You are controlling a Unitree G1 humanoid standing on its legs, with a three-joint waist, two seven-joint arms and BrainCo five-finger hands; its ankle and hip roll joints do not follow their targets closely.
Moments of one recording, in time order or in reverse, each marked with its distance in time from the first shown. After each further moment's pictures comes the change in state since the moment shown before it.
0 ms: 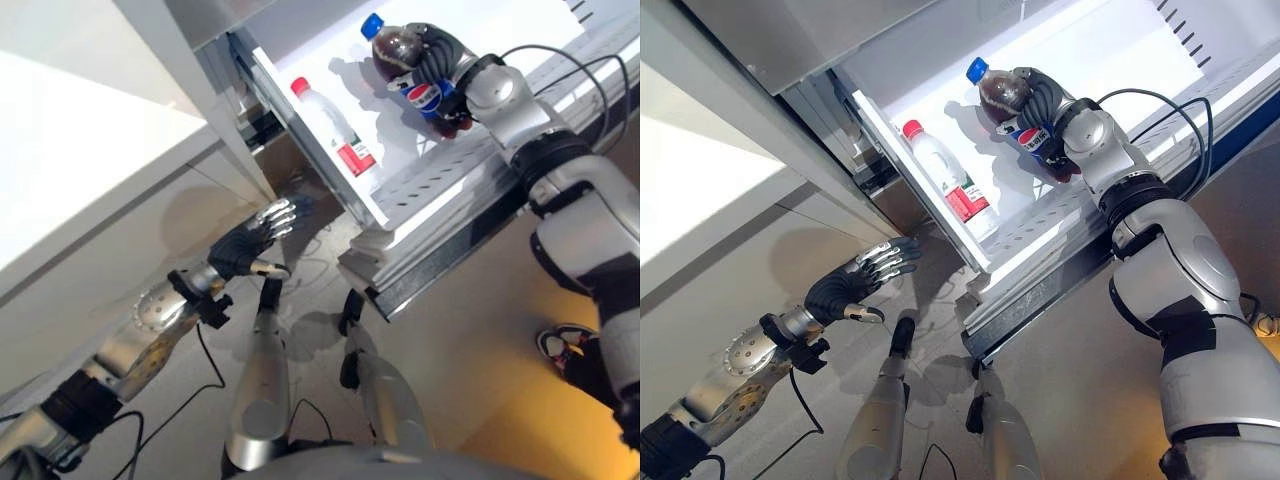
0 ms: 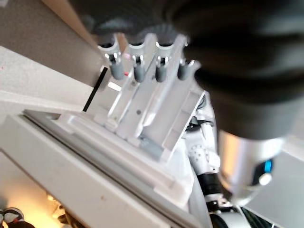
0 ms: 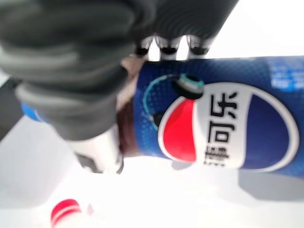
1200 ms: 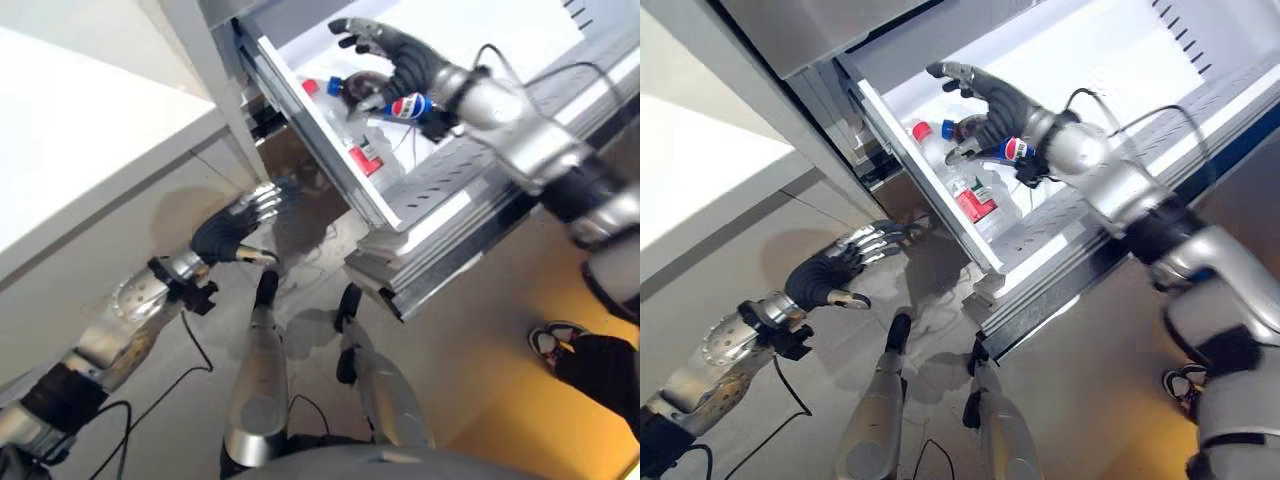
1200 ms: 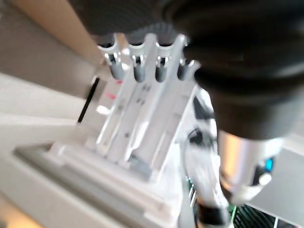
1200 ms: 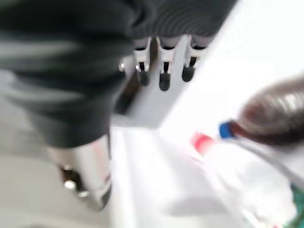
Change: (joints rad) left arm 0.013 0.050 0.134 0.002 0.030 0.000 0.000; right arm 0.237 -0.366 -0.056 -0.876 0.204 -0.060 0.023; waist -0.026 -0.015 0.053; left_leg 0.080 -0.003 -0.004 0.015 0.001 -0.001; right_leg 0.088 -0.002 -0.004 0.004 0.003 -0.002
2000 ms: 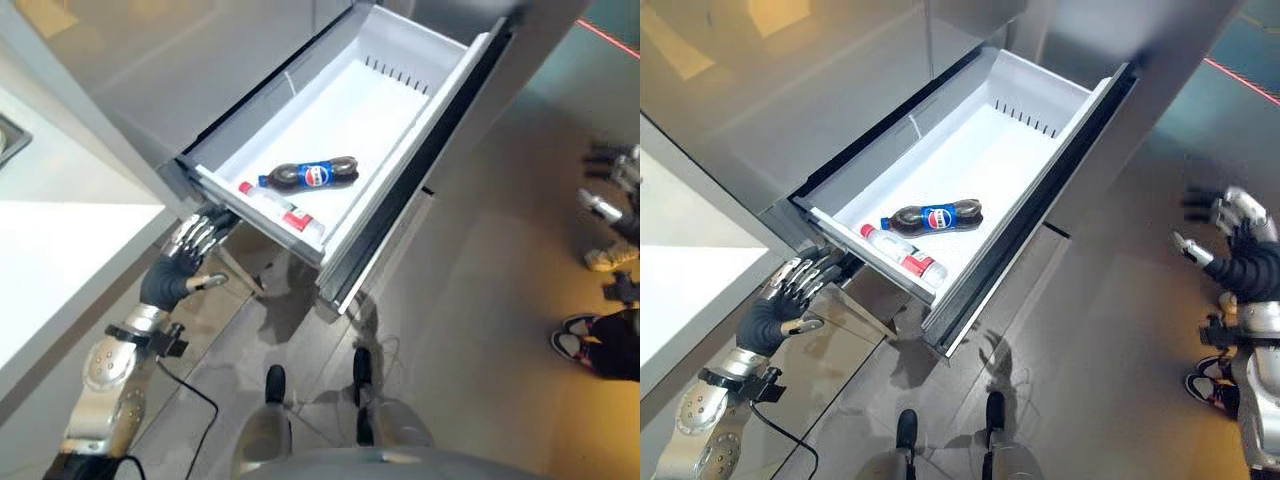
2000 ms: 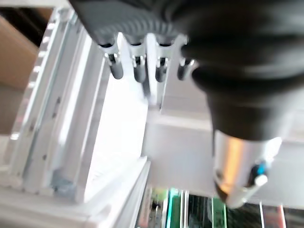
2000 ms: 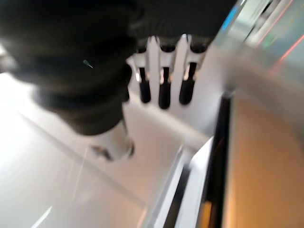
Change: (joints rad) left arm 0.352 -0.372 0.347 0.083 0.127 -0.042 -0.019; right arm 1.419 0.230 -1.173 -0.305 -0.105 -0.177 -0.053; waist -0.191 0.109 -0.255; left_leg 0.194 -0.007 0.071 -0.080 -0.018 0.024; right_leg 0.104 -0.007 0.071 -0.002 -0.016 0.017
